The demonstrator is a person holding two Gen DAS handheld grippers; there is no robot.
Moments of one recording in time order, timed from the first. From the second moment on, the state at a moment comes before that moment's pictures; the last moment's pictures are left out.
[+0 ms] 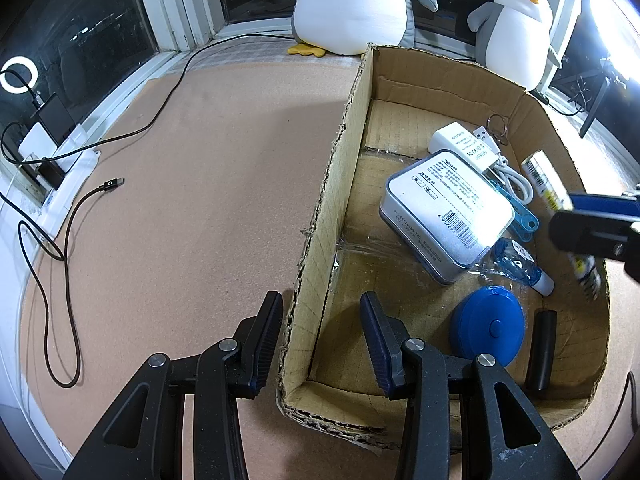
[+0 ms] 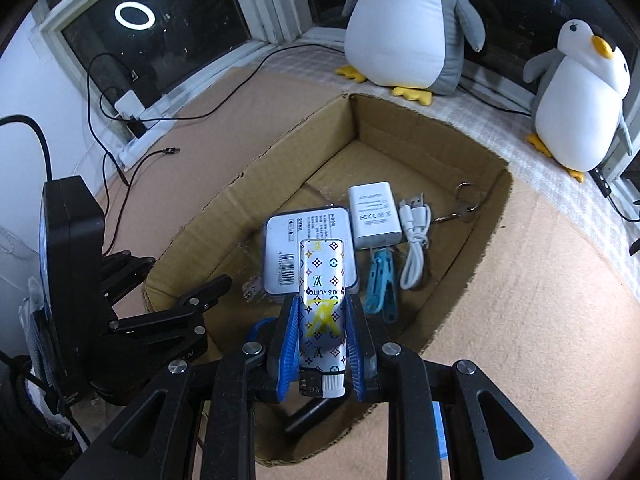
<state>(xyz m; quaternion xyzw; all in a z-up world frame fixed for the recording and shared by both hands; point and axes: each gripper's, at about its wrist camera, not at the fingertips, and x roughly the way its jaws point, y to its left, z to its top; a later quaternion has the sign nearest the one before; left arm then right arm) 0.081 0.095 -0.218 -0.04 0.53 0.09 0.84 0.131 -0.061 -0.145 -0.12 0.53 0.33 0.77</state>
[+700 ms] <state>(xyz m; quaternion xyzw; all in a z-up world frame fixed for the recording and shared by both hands) 0.081 0.095 -0.218 -0.04 0.53 0.09 0.84 0.129 -0.062 -0.148 -0.12 0.52 0.33 0.78</state>
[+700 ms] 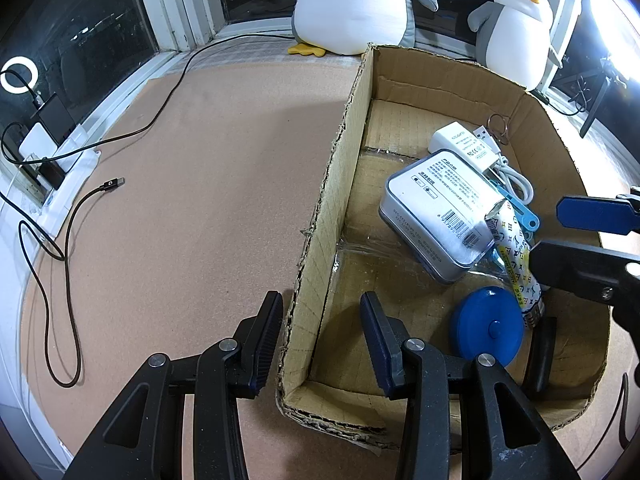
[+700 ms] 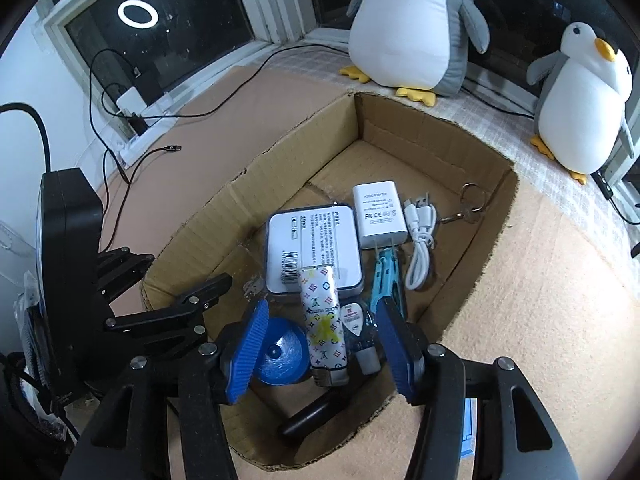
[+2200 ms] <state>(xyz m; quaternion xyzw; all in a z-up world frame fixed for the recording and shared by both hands) 0.080 0.096 -0.219 -0.04 0.53 0.09 0.84 0.129 -0.148 -0.203 -0.22 0.59 0.26 0.73</state>
